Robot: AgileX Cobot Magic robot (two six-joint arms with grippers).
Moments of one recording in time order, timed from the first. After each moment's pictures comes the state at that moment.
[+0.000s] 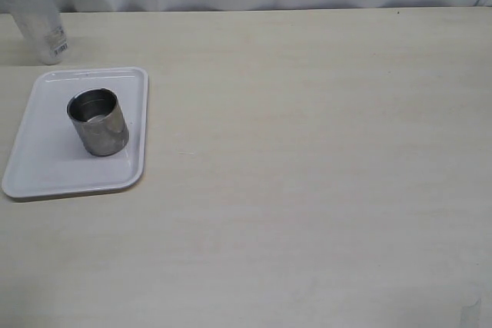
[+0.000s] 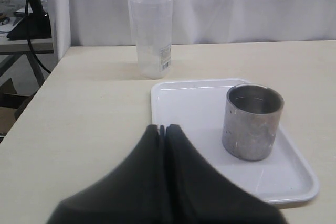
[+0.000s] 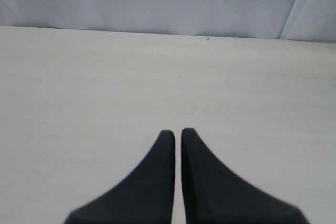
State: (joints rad) left arm 0.02 0.00 0.00 0.01 0.31 0.03; right arm 0.02 0.01 0.00 -0.07 0.33 -0.01
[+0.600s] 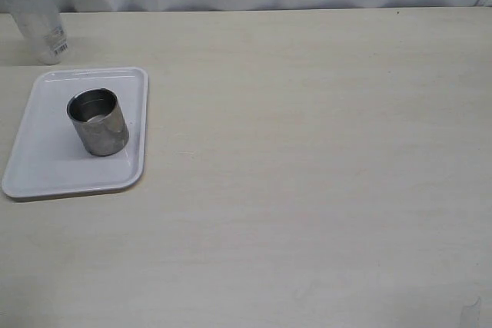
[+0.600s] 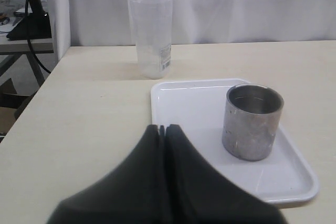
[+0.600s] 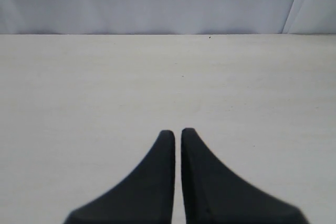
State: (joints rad) left arm 0.02 0.00 0.00 0.01 0.31 0.03; right arm 0.02 0.01 0.00 -0.06 0.33 0.03
